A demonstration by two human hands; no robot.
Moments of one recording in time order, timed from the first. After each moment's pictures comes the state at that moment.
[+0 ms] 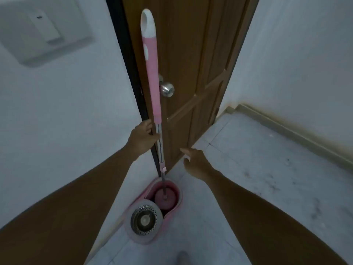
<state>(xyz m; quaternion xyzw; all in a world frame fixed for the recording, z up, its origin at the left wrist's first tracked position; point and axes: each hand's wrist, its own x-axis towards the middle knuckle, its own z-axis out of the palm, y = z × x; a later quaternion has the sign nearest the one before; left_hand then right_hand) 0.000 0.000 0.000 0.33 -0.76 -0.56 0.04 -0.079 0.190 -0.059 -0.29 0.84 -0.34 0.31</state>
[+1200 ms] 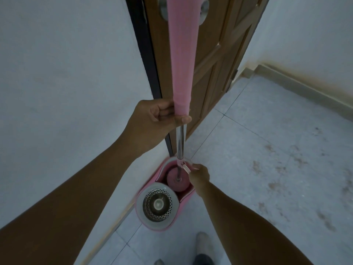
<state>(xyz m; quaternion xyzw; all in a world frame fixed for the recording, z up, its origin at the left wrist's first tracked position) 0.010 -0.035 -0.072 0.17 -0.75 -0.63 0.09 -0.020 0.114 -0.303 0.09 0.83 -0.41 0.37</state>
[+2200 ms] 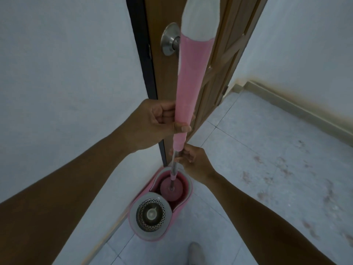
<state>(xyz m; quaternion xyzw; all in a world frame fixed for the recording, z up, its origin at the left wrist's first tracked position) -0.004 -0.051 -0.025 0.08 -0.75 -0.66 0.04 -0.069 0.112 -0.197 -0.29 0.75 -0.53 0.26</state>
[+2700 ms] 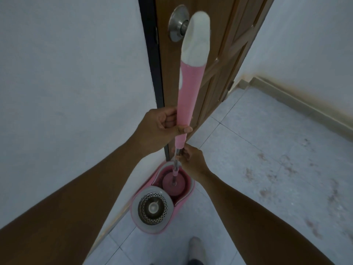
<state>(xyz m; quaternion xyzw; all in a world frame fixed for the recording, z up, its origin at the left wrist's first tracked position) 0.008 -0.042 -0.078 0.15 -0.74 -0.66 0.06 -0.051 0.097 -0.231 -0.22 0.80 -0.47 0.29</state>
